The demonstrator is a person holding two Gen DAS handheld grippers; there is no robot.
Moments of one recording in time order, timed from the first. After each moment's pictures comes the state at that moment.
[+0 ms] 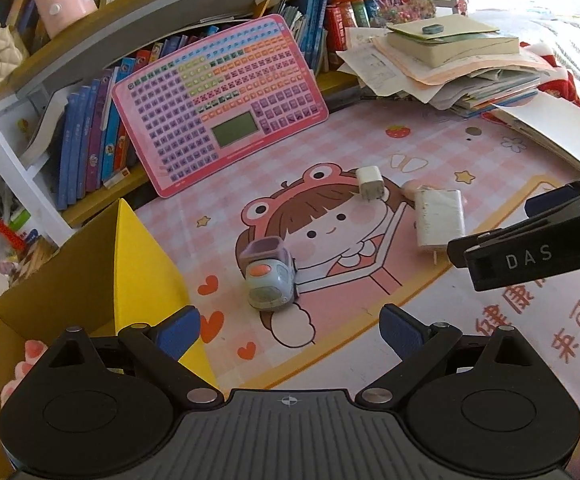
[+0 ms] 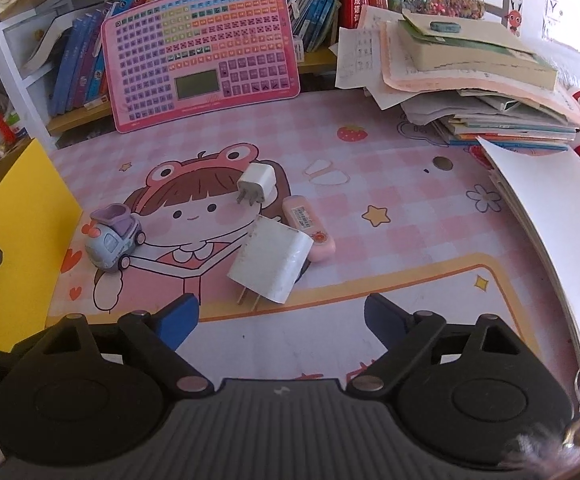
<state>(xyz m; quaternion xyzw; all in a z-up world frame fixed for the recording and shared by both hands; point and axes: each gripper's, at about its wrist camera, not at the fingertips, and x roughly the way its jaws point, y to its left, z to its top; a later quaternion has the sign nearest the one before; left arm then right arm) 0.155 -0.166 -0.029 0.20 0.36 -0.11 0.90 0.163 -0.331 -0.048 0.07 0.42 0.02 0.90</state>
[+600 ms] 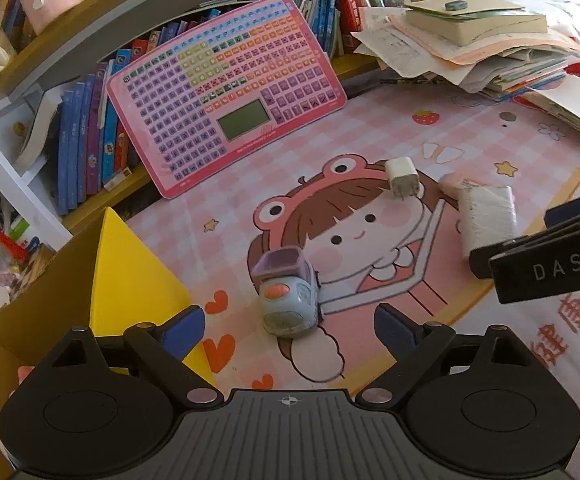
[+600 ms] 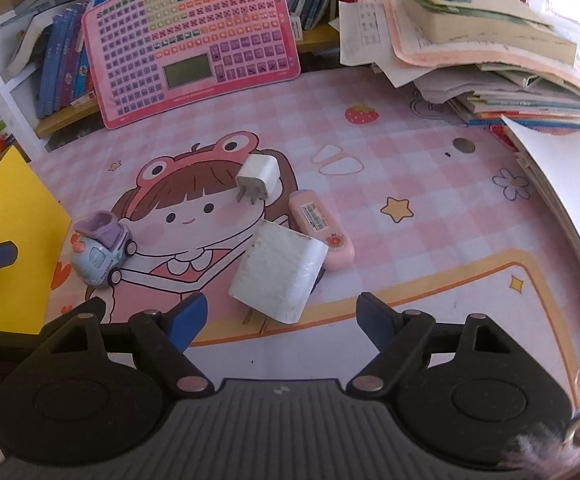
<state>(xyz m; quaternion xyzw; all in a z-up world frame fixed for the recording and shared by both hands) 0.198 -0.173 -0.053 0.22 0.37 -0.09 0.90 0.197 -0.330 -0.067 0.10 0.44 0.02 0.89</state>
